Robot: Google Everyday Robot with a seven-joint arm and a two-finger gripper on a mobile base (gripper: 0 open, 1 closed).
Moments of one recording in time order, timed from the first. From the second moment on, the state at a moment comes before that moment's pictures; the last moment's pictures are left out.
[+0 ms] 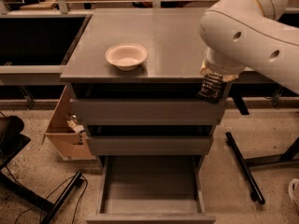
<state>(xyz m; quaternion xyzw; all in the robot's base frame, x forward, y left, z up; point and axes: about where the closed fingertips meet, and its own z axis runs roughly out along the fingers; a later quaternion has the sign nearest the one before) 0.600 -0.206 0.891 0.93 -0.20 0.31 0.05</state>
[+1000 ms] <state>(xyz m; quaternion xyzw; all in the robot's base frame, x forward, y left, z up) 0.653 -0.219 0.926 0.92 -0.16 0.35 0.06</state>
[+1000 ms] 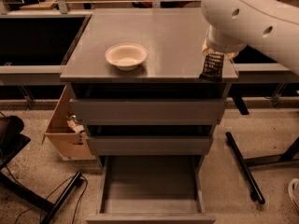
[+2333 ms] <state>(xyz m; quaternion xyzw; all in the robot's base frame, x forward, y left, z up) 0.817 -0.157 1.063 0.85 0.00 0.53 -0.07</state>
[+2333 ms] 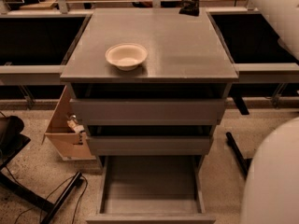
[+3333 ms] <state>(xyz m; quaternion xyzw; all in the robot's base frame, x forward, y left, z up) 0.883 -0.101 1.055 0.83 0.03 0.55 -0.09</state>
